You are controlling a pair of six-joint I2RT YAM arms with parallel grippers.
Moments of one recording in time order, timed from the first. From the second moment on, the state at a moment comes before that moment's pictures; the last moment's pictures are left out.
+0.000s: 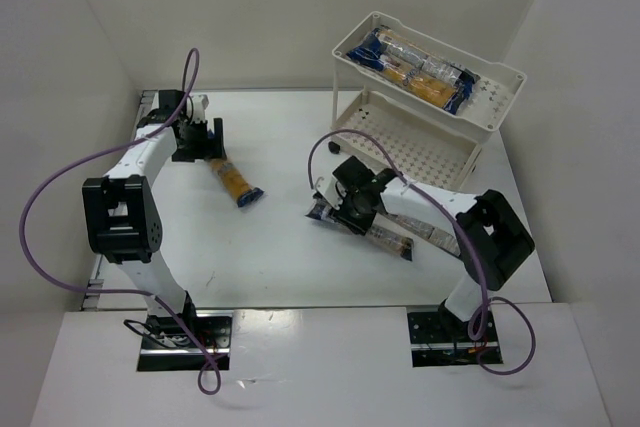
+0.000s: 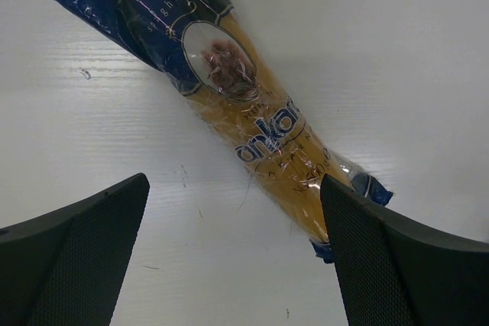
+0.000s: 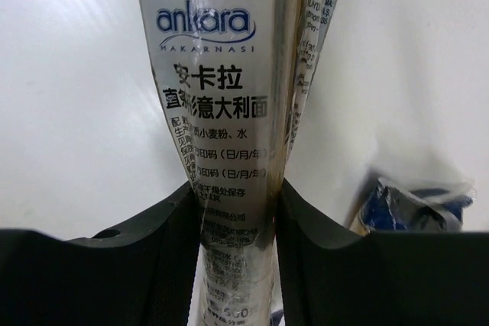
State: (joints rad) left arm 0.08 1.79 1.41 -0.61 0.17 -0.03; right arm 0.70 1.63 0.99 -0.54 -0.06 -0.43
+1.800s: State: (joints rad) left arm 0.08 1.67 1.35 -0.60 0.16 0.08; right arm 0.42 1.89 2.23 -0.59 0.56 -0.96
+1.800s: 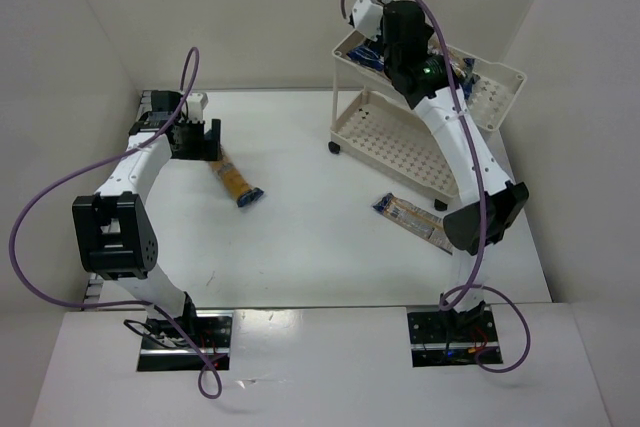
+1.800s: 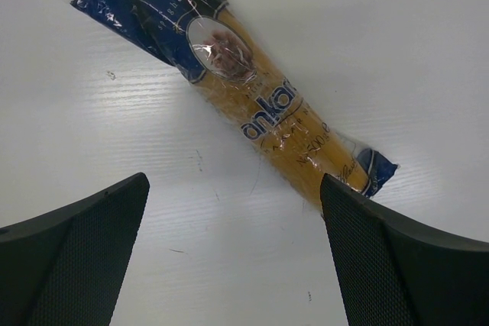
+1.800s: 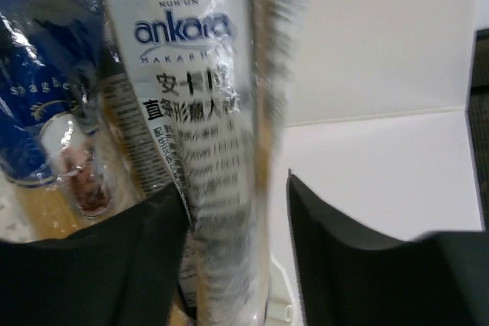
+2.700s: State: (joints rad) left arm 0.06 1.97 1.51 -0.62 0.00 -0.28; right arm 0.42 1.64 2.09 -0.36 0.60 -0.54
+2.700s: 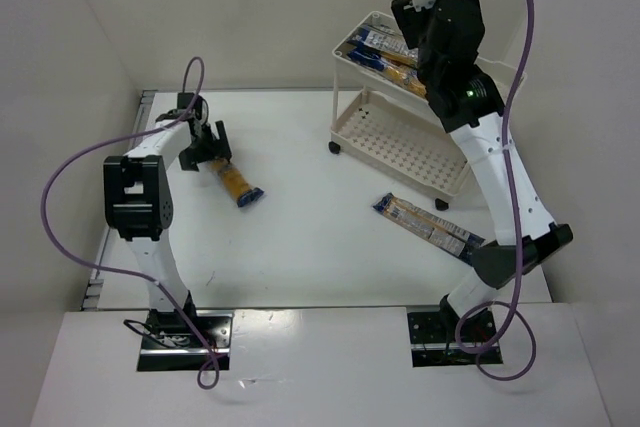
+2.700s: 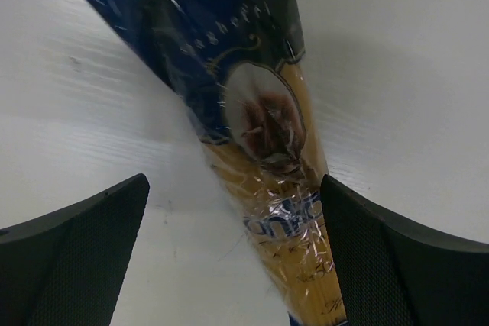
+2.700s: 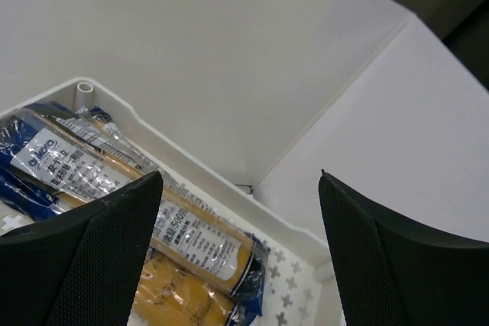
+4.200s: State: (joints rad) left arm -0.71 1.65 1.07 -0.45 -0.27 0.84; right arm 0.42 1.48 1.90 -0.32 0.56 -0.44
